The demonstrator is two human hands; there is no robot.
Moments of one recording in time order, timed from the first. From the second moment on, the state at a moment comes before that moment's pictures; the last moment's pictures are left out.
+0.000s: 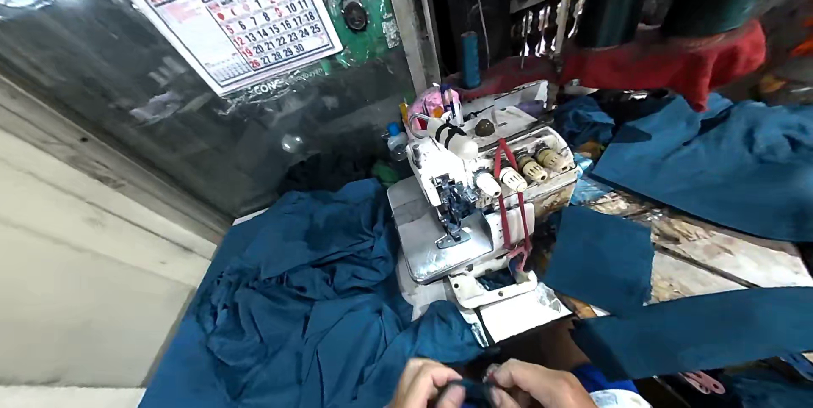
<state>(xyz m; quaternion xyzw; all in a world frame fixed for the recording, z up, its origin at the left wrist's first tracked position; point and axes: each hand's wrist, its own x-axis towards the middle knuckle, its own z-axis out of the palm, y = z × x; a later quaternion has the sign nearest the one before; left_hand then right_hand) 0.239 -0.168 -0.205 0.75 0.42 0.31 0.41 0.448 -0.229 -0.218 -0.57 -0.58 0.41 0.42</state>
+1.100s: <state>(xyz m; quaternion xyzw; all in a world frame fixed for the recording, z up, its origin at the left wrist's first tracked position) 0.253 -0.100 -0.173 0.84 0.35 0.39 0.12 0.444 -0.175 -0.201 -0.58 -0.57 0.31 0.50</state>
